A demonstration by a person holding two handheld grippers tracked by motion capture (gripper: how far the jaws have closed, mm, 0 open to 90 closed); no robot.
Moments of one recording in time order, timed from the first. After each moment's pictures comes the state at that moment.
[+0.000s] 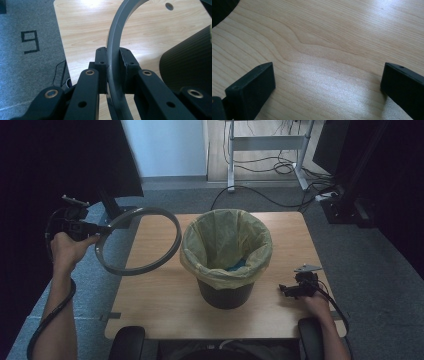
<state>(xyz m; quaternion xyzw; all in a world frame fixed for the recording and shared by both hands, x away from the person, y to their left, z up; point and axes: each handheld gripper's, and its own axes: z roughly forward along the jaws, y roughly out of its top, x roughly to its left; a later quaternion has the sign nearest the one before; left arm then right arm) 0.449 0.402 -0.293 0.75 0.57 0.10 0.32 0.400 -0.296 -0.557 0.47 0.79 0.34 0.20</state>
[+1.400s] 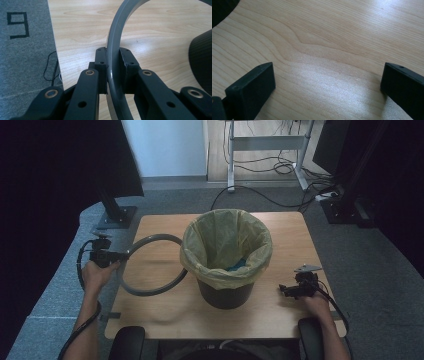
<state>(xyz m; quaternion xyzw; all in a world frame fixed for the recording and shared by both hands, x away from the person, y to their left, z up) 0.454 0.394 -0.427 0.74 0.59 0.08 0.31 0.400 -0.296 -0.557 0.47 0.79 0.34 0.20</state>
